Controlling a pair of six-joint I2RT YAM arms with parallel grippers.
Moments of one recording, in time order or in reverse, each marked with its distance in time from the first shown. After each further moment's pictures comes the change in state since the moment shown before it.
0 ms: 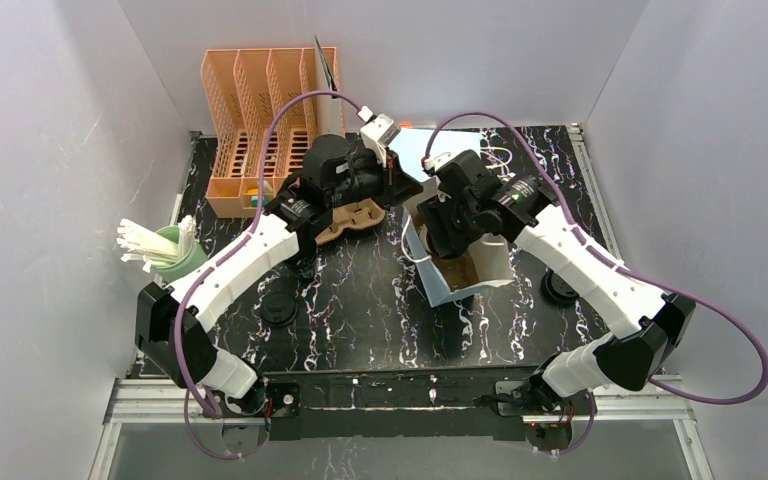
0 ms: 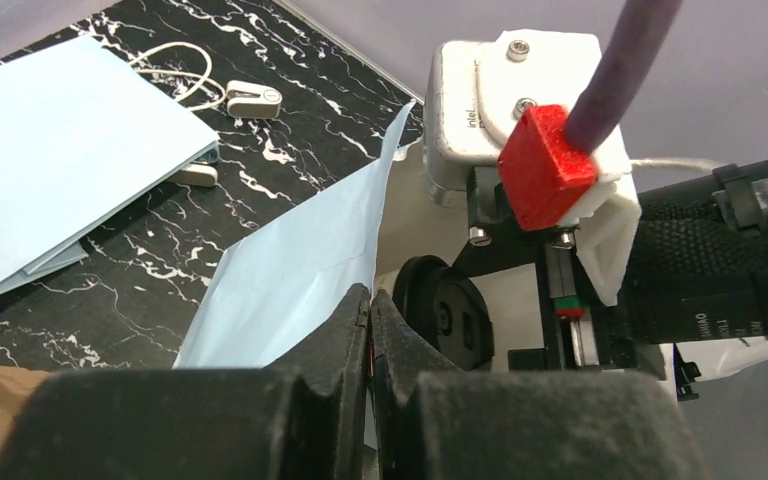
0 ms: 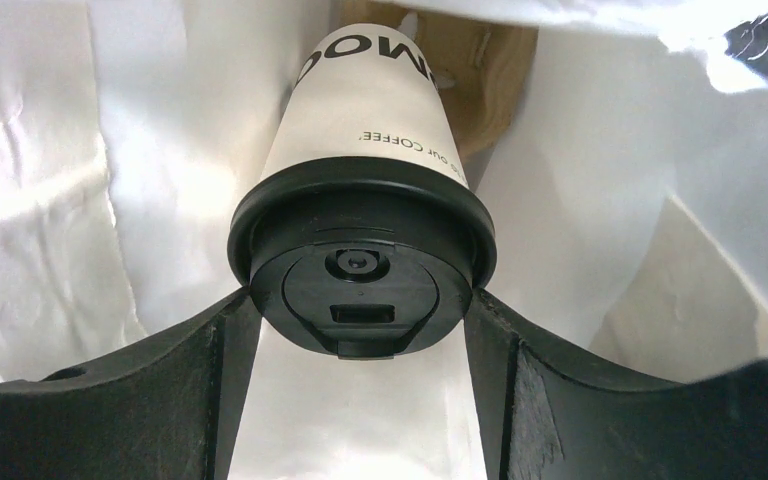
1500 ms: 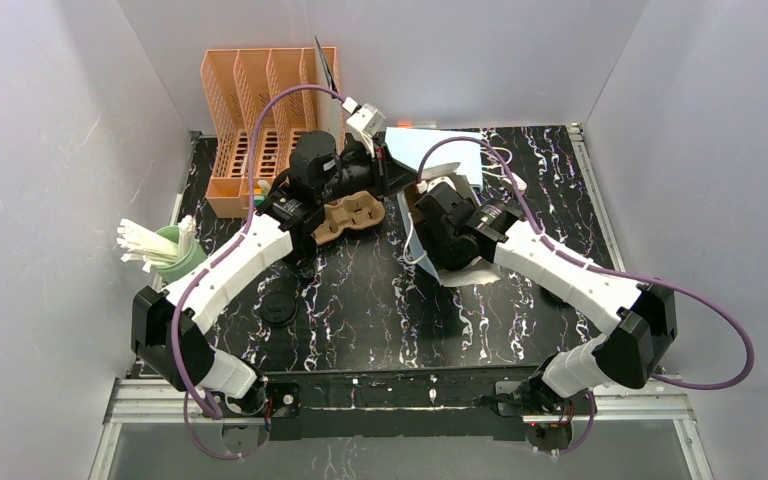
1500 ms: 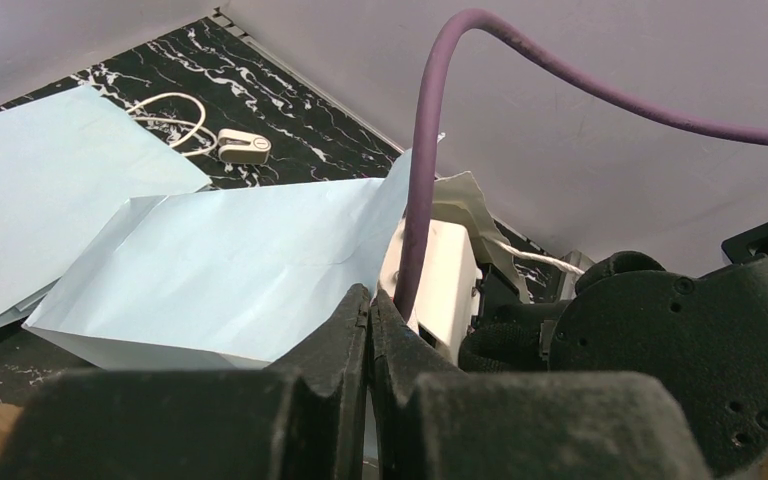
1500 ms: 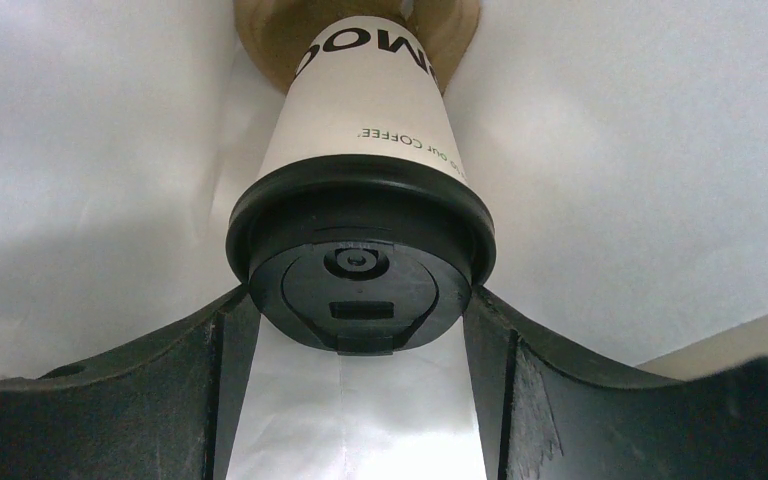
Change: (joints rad) left arm 0.038 -0.024 -0.028 0.119 0.048 -0.087; right arm 0.086 0.011 -0.213 0.123 0.245 0.110
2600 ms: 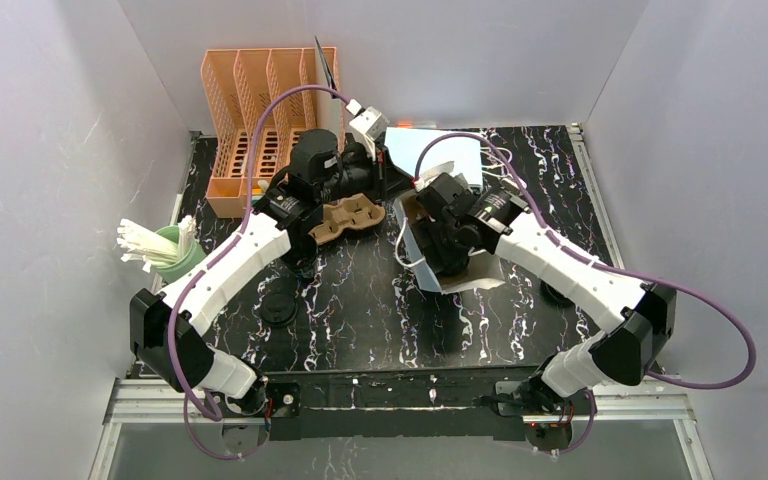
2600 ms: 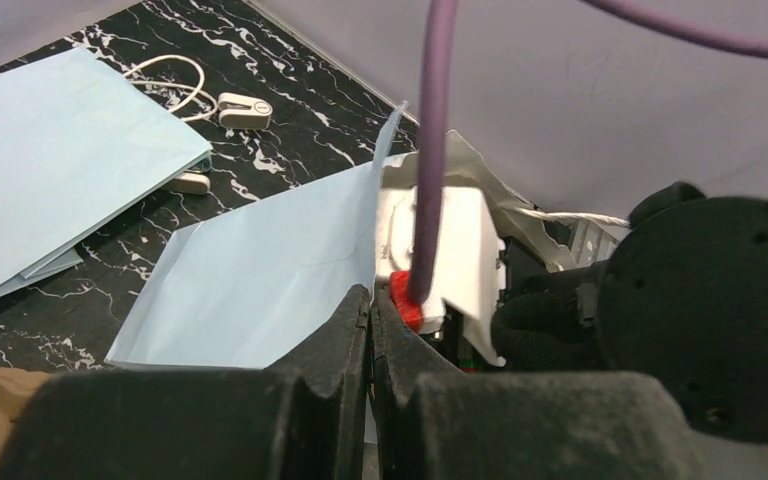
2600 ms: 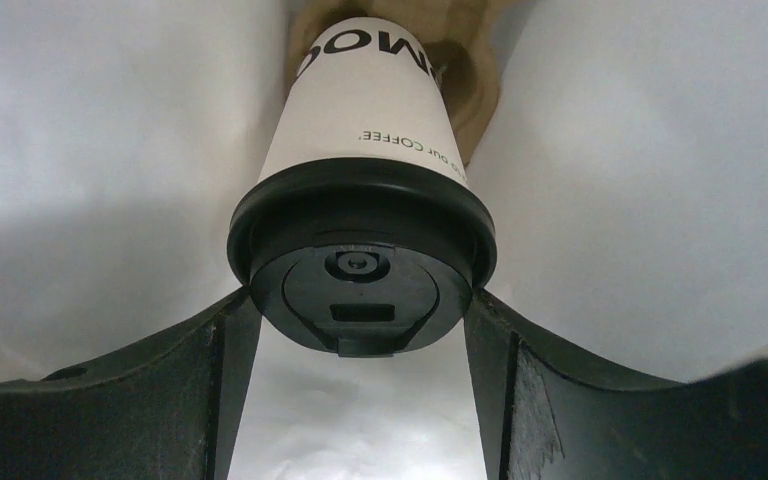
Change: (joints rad) left arm 0.002 -0.006 0.037 -0.127 0.016 0.062; right arm -0.010 0.019 0.138 -0.154 -0.149 0.007
